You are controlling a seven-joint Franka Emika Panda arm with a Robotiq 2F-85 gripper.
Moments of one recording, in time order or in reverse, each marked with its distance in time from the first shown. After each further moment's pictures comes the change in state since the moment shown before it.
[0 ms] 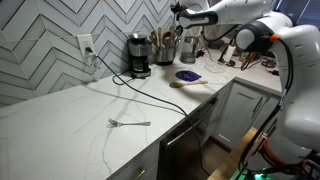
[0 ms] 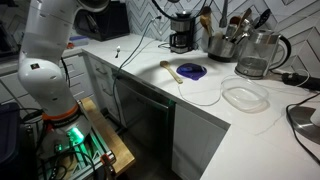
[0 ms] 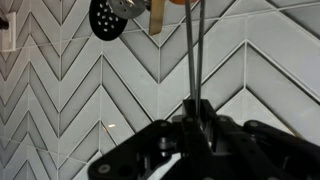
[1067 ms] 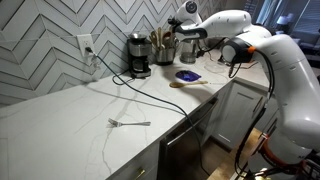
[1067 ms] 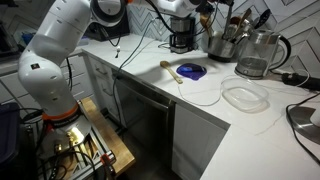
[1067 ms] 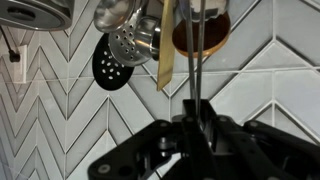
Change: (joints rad) arm 0.004 0.203 -0.080 0.135 0.000 0.000 0.122
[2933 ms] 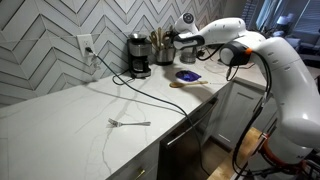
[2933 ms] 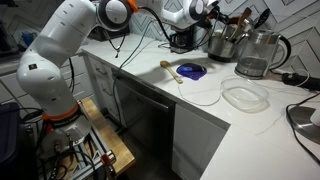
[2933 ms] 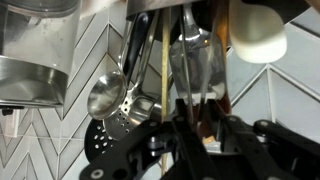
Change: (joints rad) arm -0.059 0.061 0.116 -0.032 0.005 -0.022 -0.023
